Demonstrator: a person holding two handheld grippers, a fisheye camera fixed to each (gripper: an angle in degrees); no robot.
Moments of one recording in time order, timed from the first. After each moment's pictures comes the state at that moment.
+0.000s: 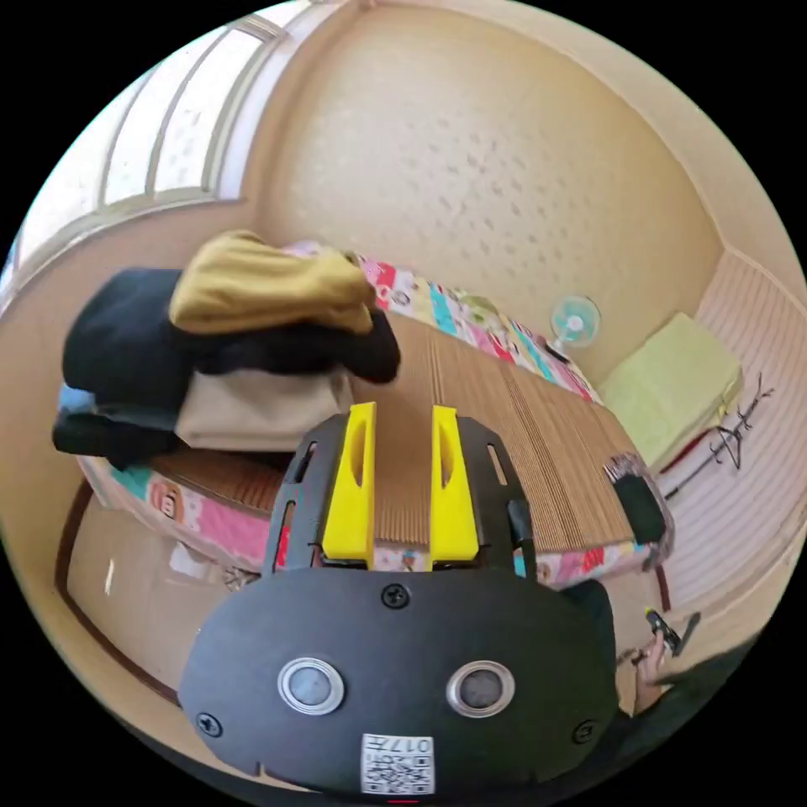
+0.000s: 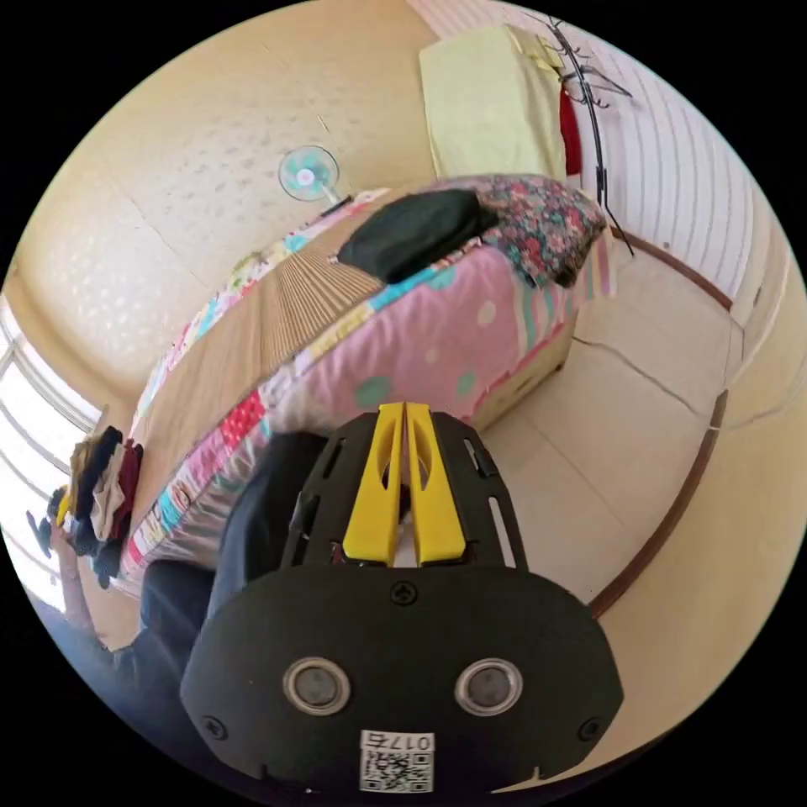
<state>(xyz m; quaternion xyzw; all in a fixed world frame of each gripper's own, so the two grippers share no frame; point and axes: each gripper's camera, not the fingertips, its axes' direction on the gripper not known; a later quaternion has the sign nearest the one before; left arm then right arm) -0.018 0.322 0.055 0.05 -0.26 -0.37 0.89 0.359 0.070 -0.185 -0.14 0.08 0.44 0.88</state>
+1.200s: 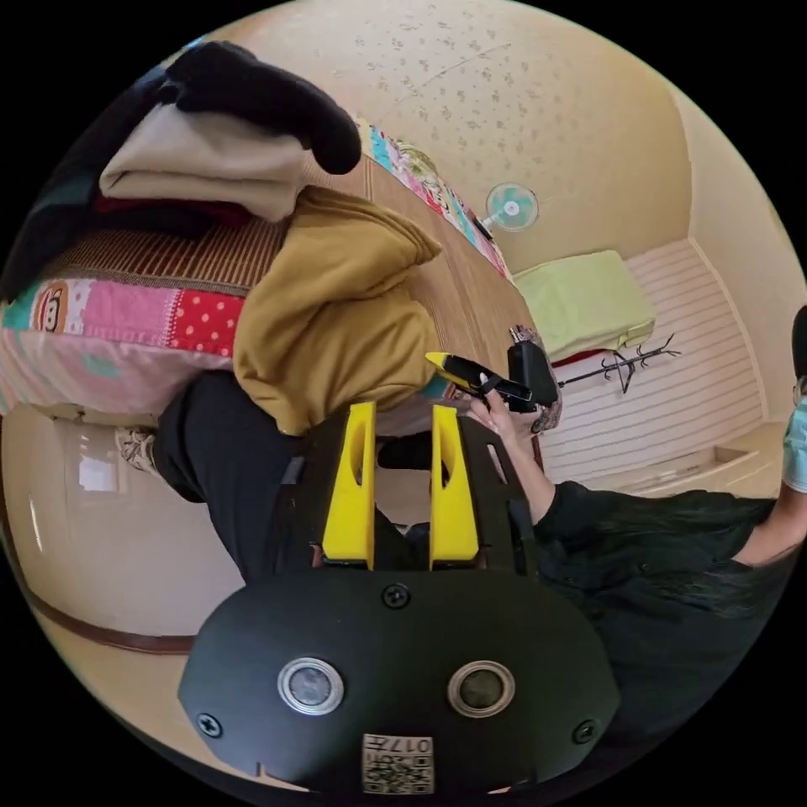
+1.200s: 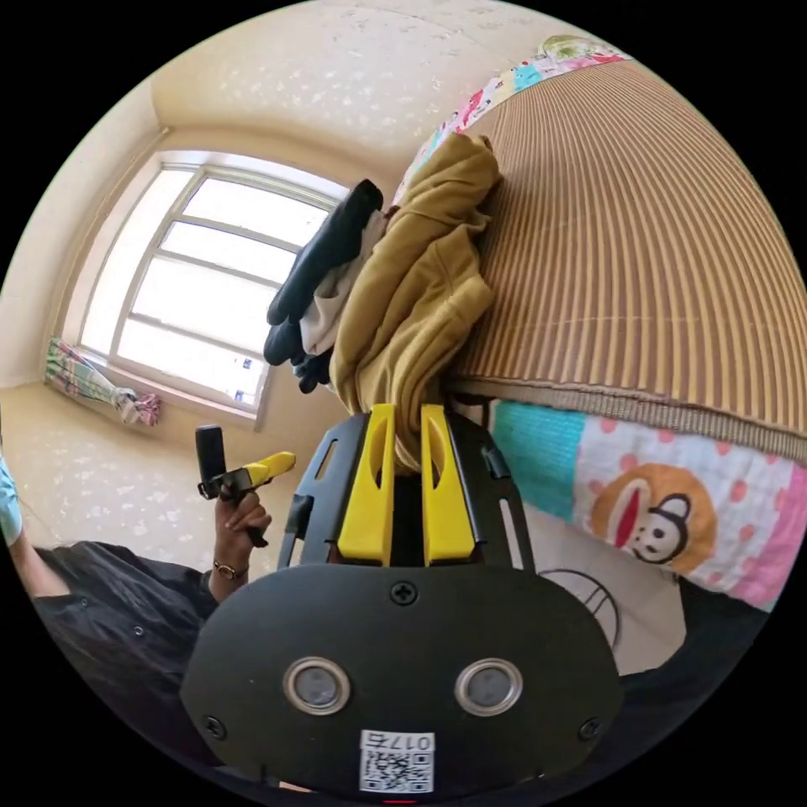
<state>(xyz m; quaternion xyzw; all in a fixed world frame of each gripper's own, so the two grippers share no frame) 0.088 0.442 0.079 -0.12 0.08 -0.40 0.90 0.015 0.037 0.089 -0.25 -0.51 0.29 0.77</state>
